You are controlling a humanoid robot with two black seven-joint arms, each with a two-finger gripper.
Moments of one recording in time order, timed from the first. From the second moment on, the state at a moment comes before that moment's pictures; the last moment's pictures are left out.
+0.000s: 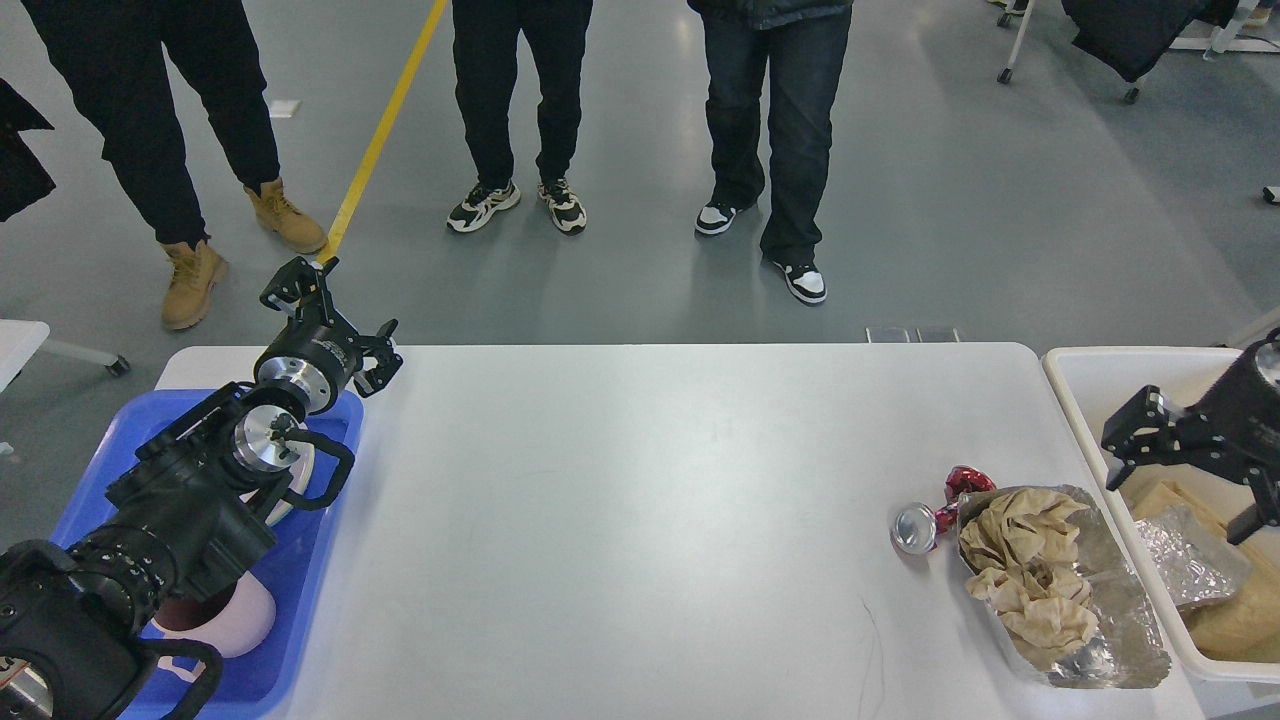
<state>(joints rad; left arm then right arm) -0.83 0.16 -0.75 -0.29 -0.08 -0.24 -0.16 1.61 -0.60 -1.38 0.93 0.08 0.84 -0.19</state>
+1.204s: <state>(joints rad) -0.83 0.16 -0.75 -0.29 -0.08 -0.24 -0.16 1.10 -0.60 -1.11 0.89 0.13 0.34 -0.18</state>
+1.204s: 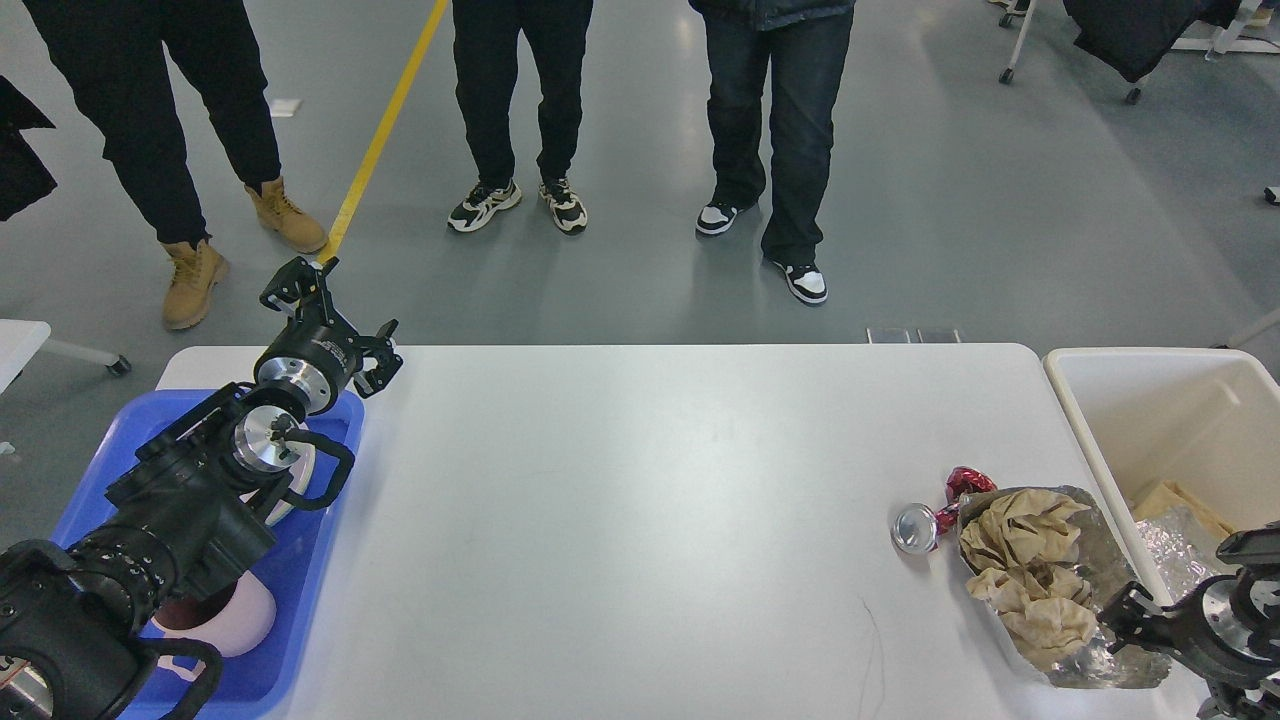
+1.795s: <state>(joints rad) -0.83 0.16 -0.75 -0.29 -0.08 -0.24 -0.16 1.09 -0.59 -1.09 0.90 0.13 0.31 -0.18</state>
